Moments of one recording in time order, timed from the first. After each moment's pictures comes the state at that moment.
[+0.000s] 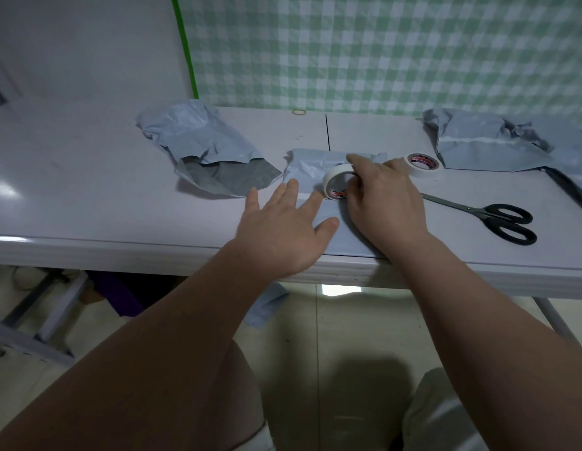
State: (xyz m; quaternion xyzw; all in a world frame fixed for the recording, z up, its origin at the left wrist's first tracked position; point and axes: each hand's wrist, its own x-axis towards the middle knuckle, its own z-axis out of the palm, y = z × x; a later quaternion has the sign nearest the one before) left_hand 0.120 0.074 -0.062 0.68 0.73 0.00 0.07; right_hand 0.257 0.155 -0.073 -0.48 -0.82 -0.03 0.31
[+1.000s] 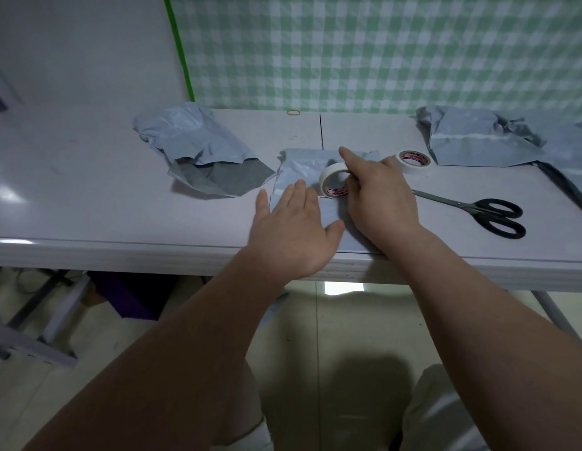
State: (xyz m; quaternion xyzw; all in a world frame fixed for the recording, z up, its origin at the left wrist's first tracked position) left_hand 0.144 0.079 -0.069 0.66 0.75 0.03 0.05; right_hand 0.265 0.159 -0.071 -0.47 -0.82 0.05 0.31
